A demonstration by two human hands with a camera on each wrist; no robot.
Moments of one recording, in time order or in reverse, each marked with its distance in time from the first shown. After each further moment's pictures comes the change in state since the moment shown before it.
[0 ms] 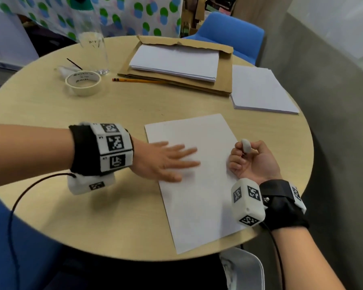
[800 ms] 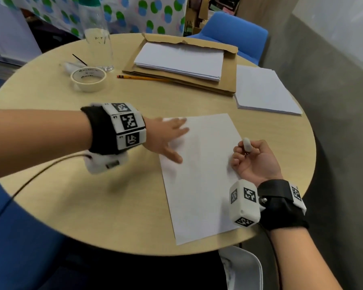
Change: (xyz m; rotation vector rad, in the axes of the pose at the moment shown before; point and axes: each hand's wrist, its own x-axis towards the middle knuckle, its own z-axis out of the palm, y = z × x) left_hand 0.007 -0.019 -0.022 0.027 0.185 -0.266; right_hand -0.005 0.006 0.011 -0.049 0.172 -0.082
